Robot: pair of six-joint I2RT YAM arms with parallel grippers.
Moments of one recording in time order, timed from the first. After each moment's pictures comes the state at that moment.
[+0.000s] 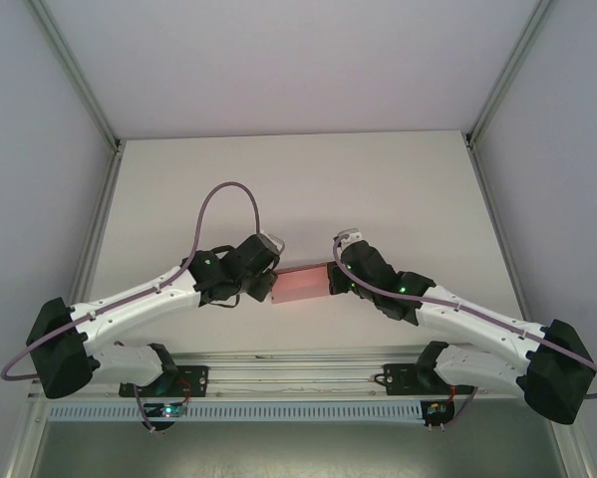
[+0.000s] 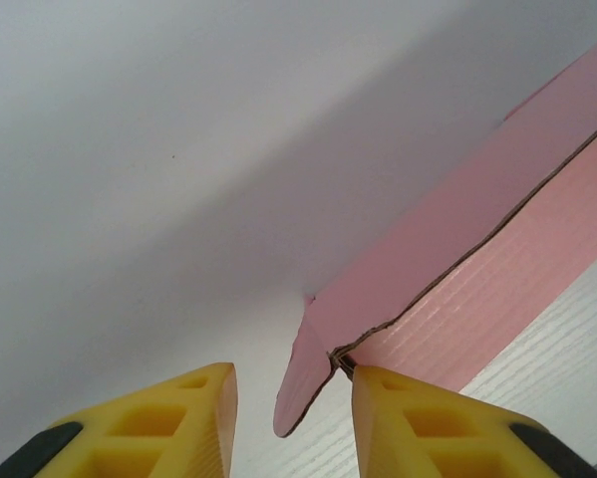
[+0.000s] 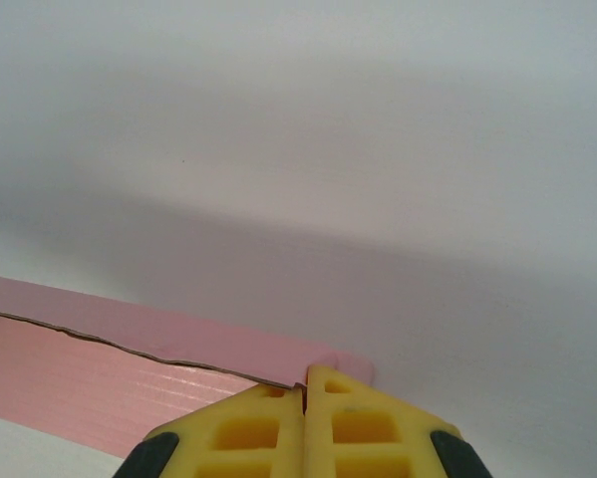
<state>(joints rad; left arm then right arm) -0.88 1.26 0.95 -0.73 -0.16 -0.30 0.84 1.06 0.63 -0.29 0.17 0.52</state>
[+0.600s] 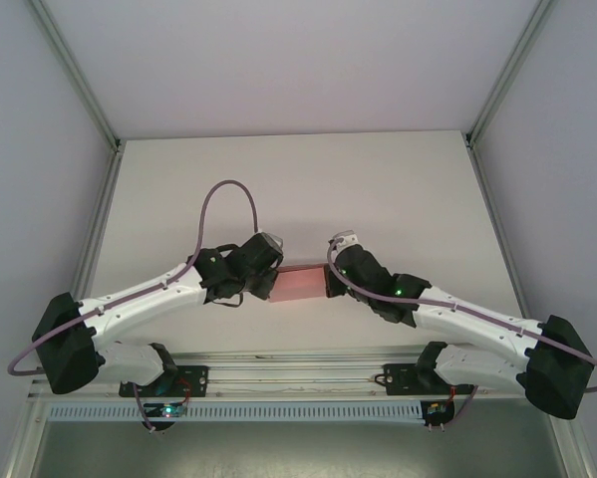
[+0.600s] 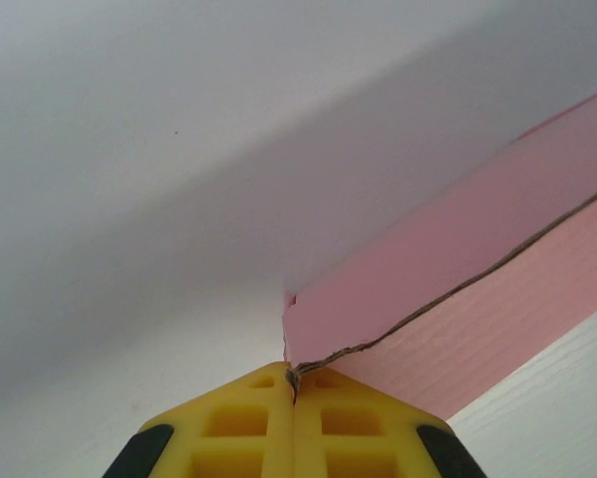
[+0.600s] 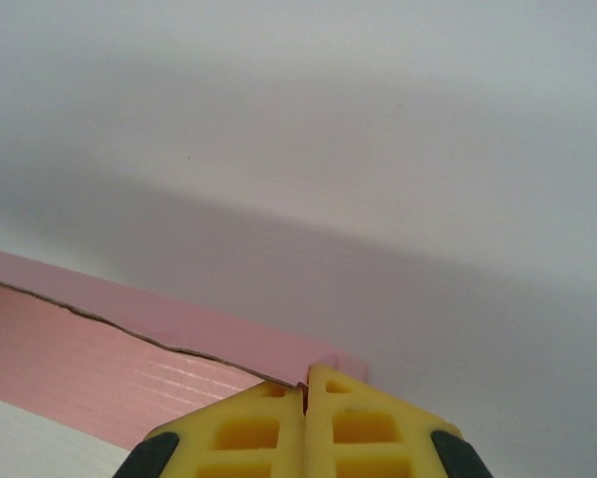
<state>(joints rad) -0.87 1.30 0.97 -0.74 -0.16 -0.42 0.91 1.08 0.63 -0.28 0.23 0.52</state>
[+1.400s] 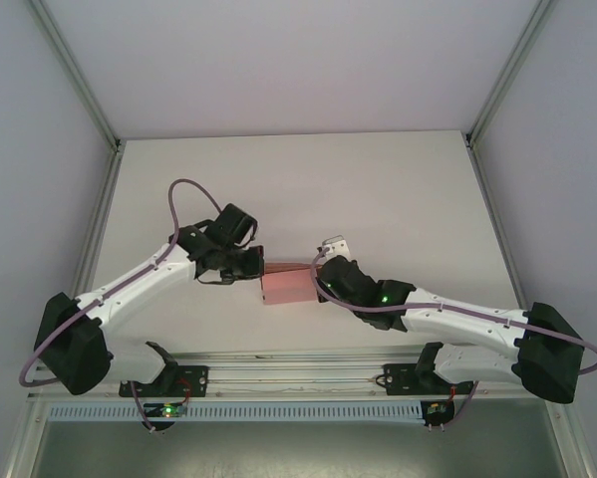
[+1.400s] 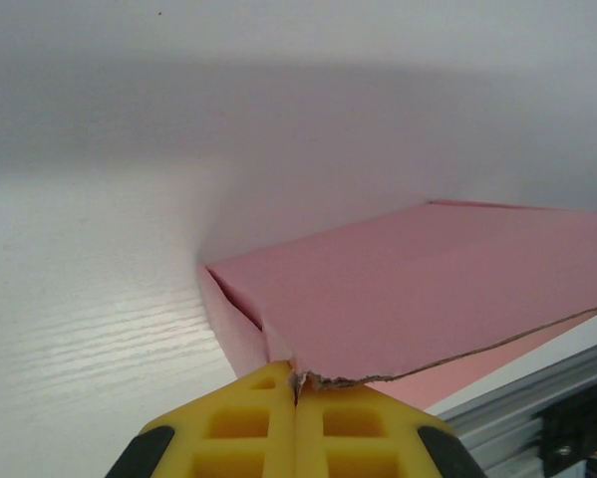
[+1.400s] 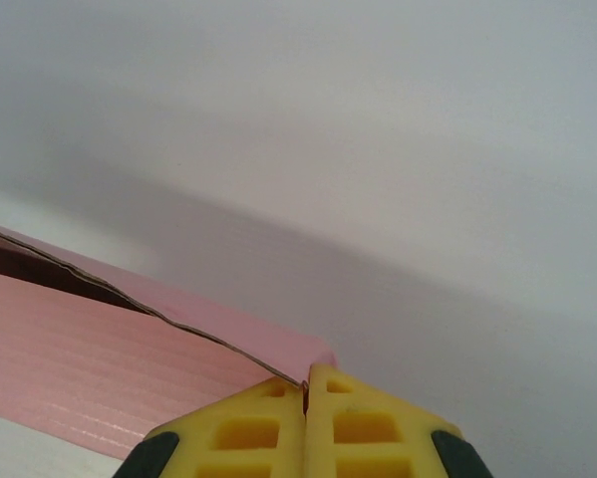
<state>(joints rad) -0.60 1.34 1.01 -0.78 0.29 -0.71 1.03 1.16 0.65 -0.25 0.41 0.52</state>
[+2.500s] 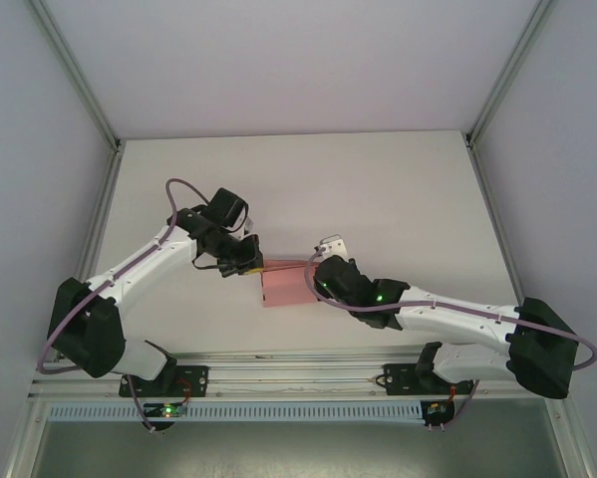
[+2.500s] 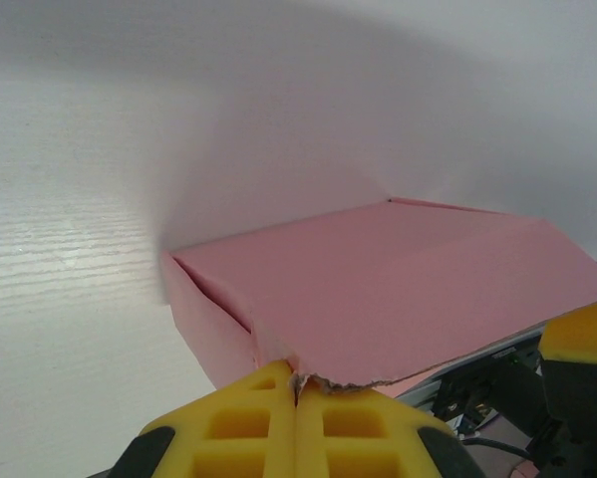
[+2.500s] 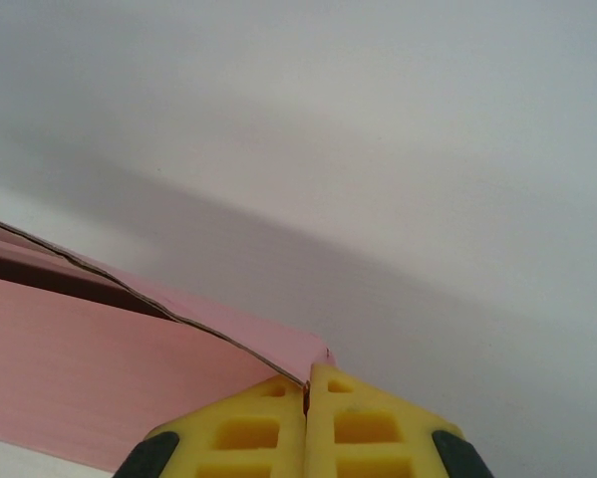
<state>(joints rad) -0.47 1.43 1.09 -0.86 0.51 -0.77 1.03 1.20 0.65 -0.22 0.45 0.49</state>
